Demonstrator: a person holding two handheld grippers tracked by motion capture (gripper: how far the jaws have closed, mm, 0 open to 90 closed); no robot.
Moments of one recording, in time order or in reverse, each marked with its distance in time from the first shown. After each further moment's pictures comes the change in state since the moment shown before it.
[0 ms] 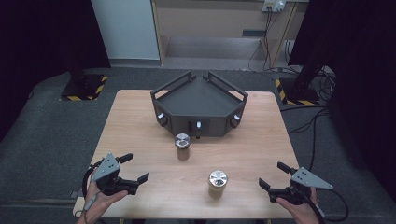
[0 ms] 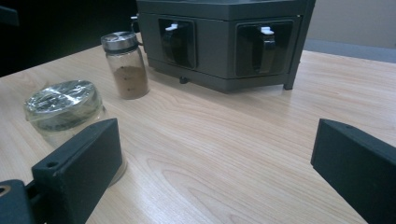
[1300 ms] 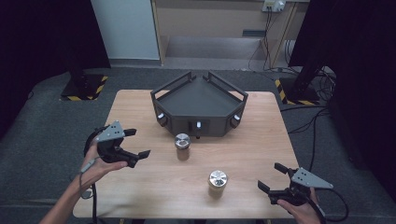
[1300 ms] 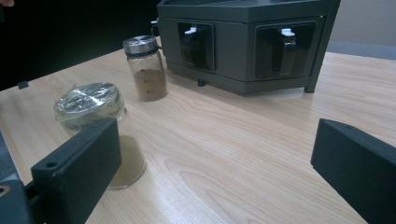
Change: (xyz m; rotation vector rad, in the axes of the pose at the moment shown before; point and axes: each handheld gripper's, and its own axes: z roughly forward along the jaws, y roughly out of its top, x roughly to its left) left arm 0.051 0.105 0.029 0.163 -0.093 0.094; right arm -0.012 -0.003 0.000 -0.014 0.079 0.015
